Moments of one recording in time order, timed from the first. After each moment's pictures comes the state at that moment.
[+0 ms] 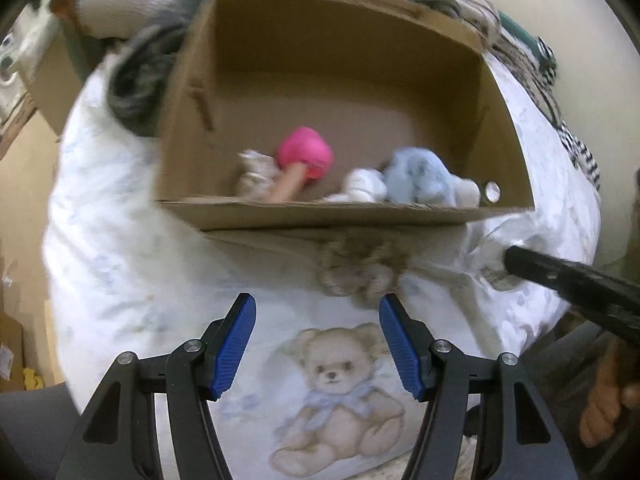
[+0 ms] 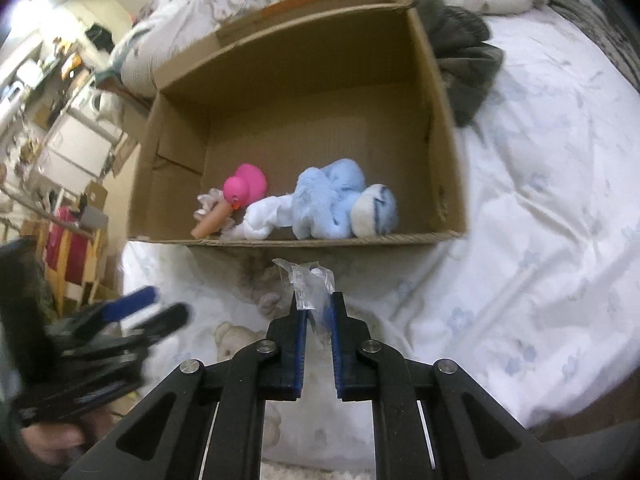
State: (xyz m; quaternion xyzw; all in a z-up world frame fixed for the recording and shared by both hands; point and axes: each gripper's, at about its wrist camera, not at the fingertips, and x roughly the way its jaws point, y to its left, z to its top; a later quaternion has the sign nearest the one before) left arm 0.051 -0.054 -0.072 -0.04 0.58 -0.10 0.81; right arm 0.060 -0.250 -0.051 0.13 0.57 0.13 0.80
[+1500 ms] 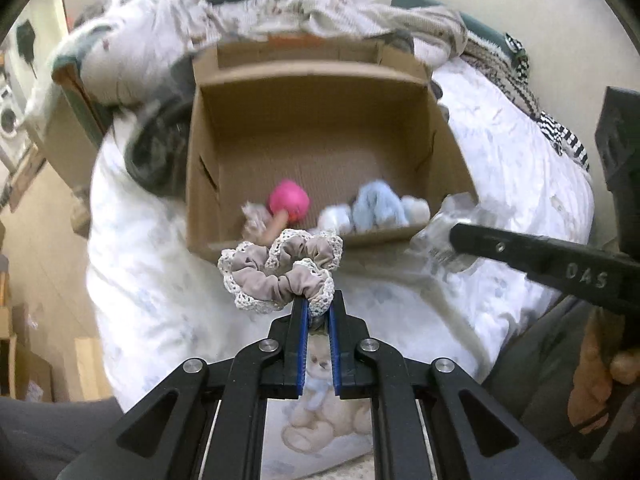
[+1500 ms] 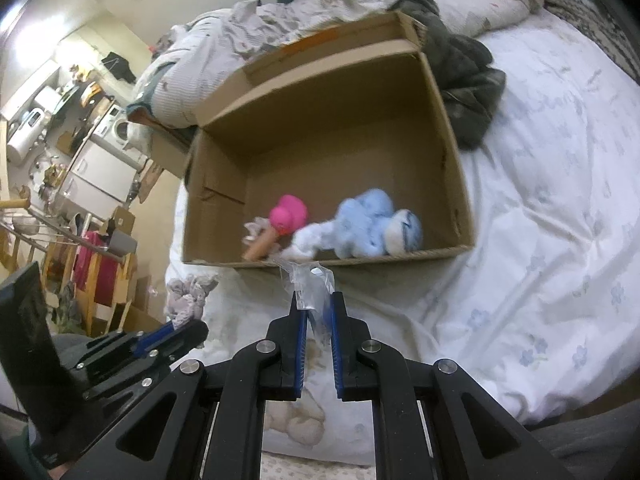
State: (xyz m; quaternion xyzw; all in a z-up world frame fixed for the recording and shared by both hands) left arm 0.018 -0.056 0.010 0.02 0.51 -0.11 0.85; right arm 0.056 -0.233 -0.013 0.16 0.54 0.16 0.81
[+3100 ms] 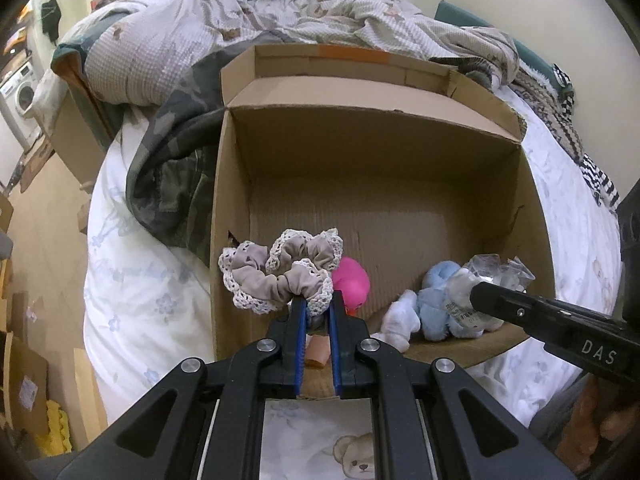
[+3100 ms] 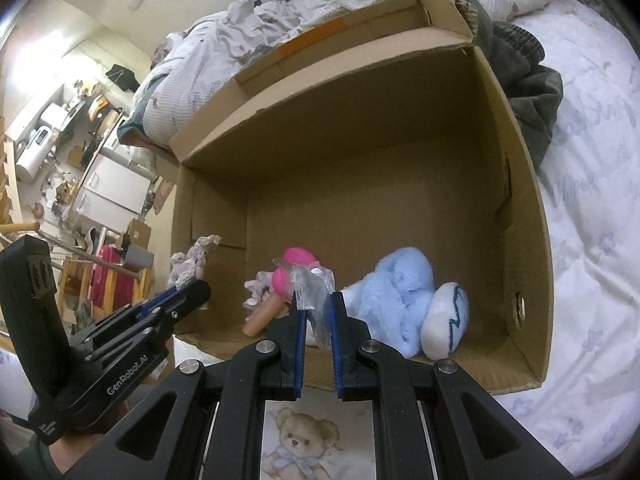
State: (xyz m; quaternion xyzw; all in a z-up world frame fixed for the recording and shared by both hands) left arm 0.129 -0.034 -0.029 -0.01 0.52 -0.06 0.85; right arm 0.134 -0.222 -0.055 0.21 0.54 0.18 0.79
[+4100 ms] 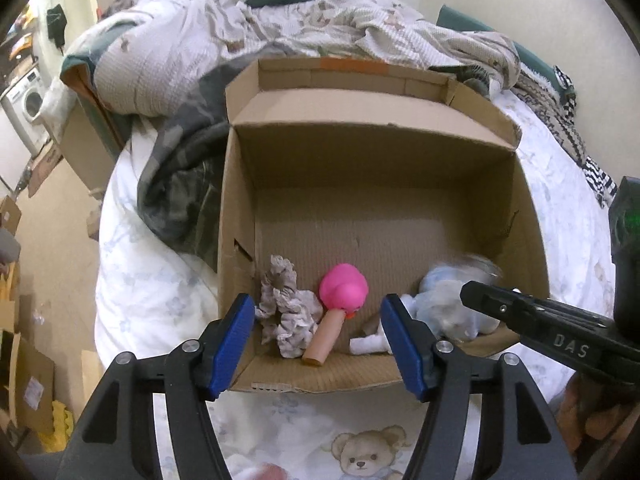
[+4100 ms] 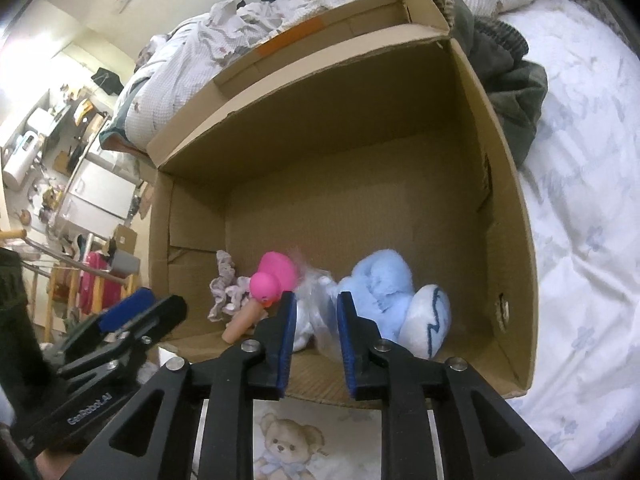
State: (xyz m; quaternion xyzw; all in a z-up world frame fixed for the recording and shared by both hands) left arm 0.120 -0.039 -0.010 0.00 0.50 -0.05 0.86; right arm 0.137 -0.228 -0.058 0.19 0.54 0.15 0.80
